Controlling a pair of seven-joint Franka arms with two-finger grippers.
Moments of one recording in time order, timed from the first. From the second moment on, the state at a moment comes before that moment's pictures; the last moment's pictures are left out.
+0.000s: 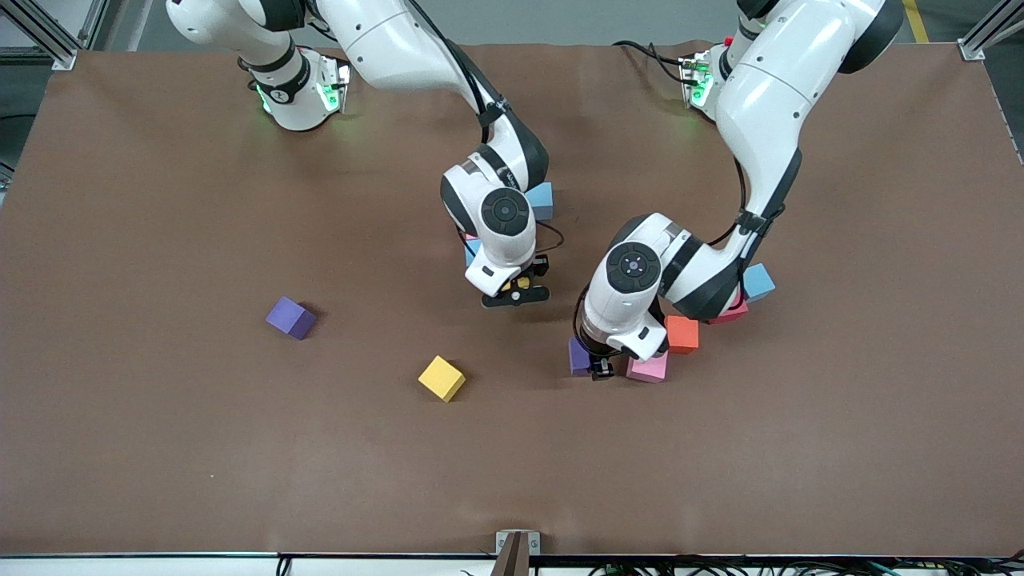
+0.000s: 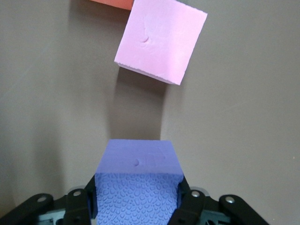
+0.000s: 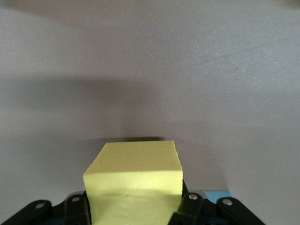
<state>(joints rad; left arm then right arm) -0.30 0.77 -0.31 -1.47 0.31 2.31 -2.40 1.03 0.82 -0.30 -1.43 0.35 2.16 0.50</state>
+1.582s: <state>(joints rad) -0.38 0.64 -0.41 -1.79 0.31 2.32 -2.54 1.00 0.66 -0.31 -1.73 0.35 2.39 0.40</state>
